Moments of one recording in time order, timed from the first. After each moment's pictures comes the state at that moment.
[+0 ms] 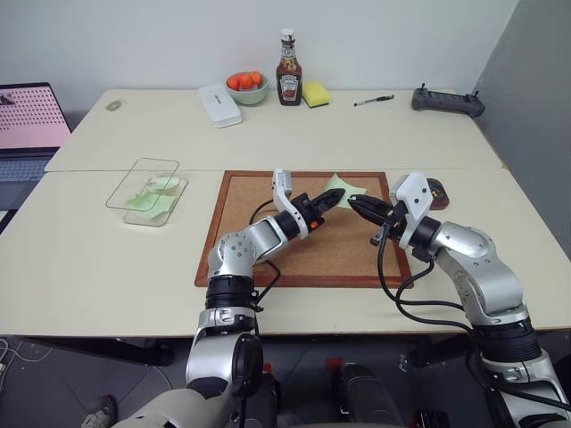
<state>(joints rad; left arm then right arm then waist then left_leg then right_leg) -0.73 -0.07 0.30 0.38 -0.81 0.93 -0.44 -0.41 -0.44 0.06 -0.19 0.28 0.38 0.67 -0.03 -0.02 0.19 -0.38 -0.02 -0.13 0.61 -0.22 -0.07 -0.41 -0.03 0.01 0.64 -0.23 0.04</state>
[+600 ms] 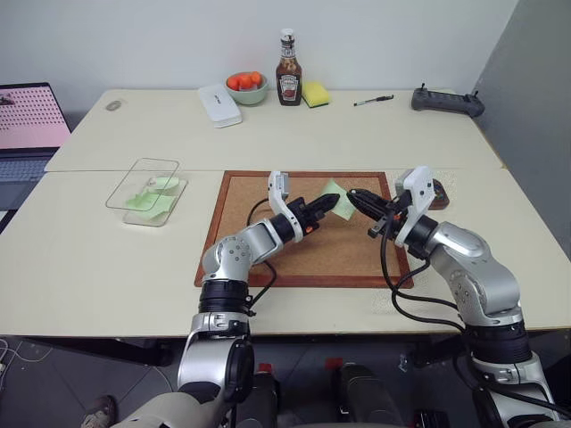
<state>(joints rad) -0.70 -0.01 0.24 0.35 -0.76 0.88 -0.47 -0.41 -0.37 -0.02 -0.22 0.41 0.50 0.58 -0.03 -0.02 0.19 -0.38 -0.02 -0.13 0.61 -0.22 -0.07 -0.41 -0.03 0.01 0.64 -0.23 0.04</state>
